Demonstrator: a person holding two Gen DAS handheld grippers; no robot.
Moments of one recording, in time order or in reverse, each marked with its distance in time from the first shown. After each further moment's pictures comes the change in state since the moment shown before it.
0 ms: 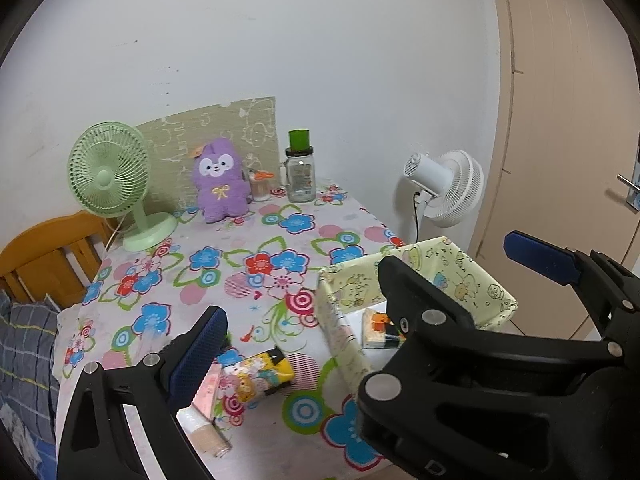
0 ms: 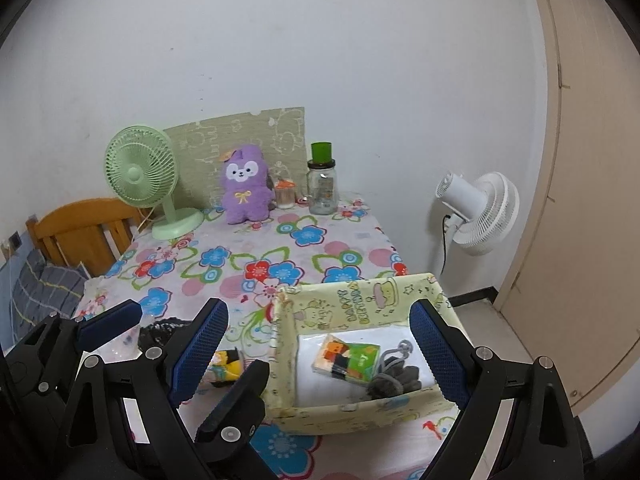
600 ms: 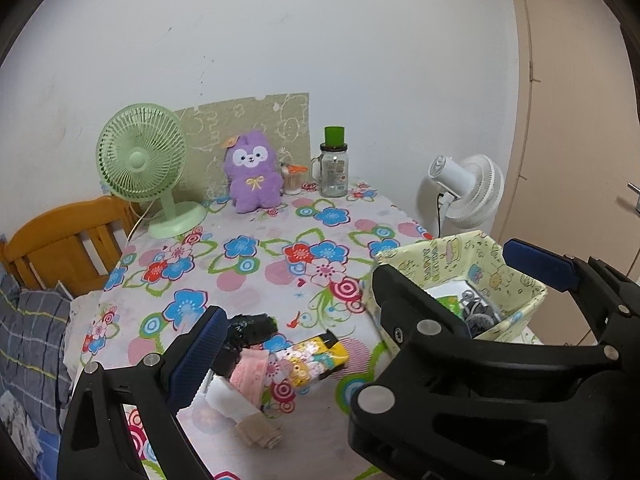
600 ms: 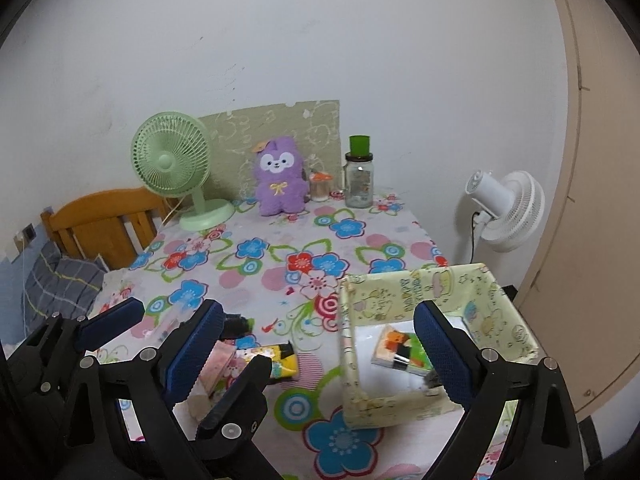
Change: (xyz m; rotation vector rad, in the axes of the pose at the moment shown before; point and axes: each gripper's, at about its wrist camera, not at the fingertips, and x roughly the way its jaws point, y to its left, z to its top) left arm -0.008 0.054 -0.021 -0.035 -0.002 0.035; right arm 0.011 0.060 -0.012 -0.020 0.024 0.064
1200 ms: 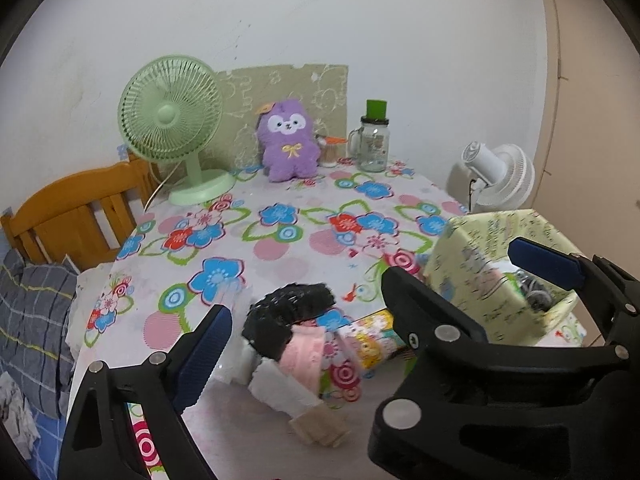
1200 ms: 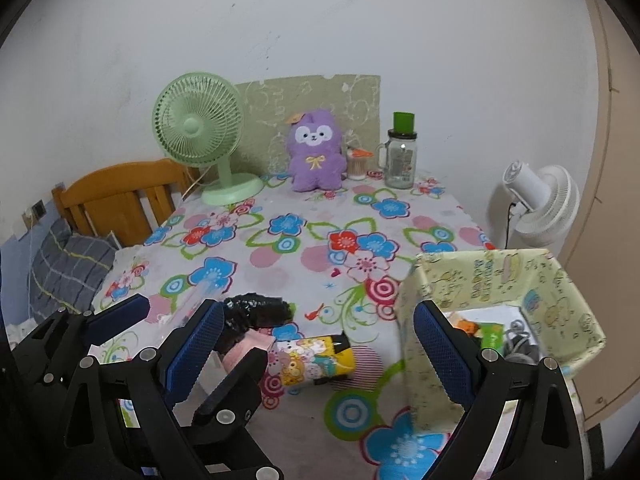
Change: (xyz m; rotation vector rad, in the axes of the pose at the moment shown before) left arm 0.036 0.064 -0.031 -0.052 0.054 0.043; right arm 0.052 0.050 -0.022 -0.044 0.052 0.063
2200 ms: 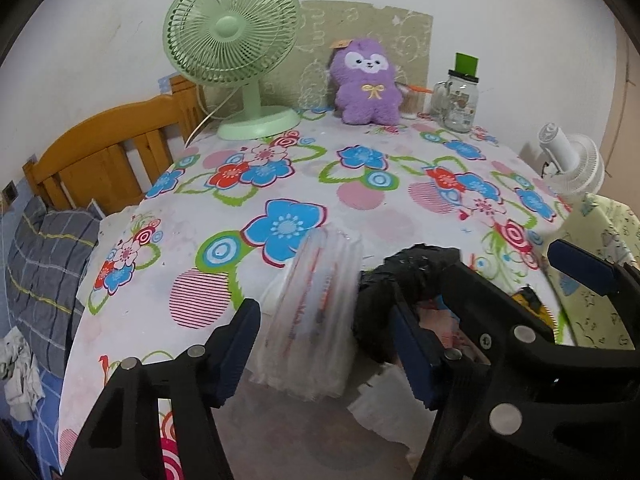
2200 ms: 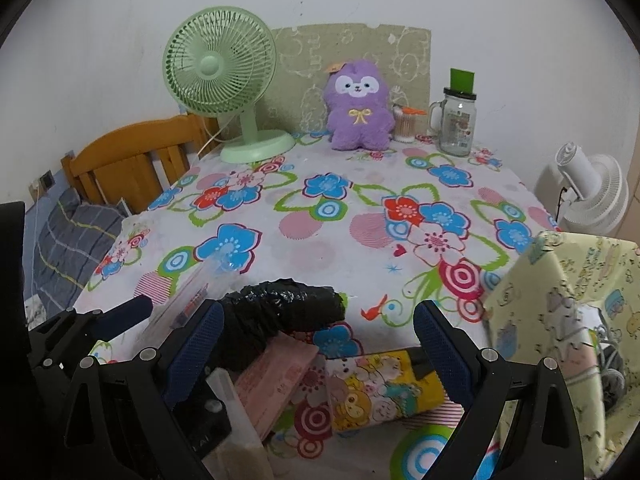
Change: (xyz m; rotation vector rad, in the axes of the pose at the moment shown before) left arm 0.080 0.071 -0.020 -0.114 0.147 0.143; right arm 0.100 0.037 -0.009 -0.043 0.115 0.088
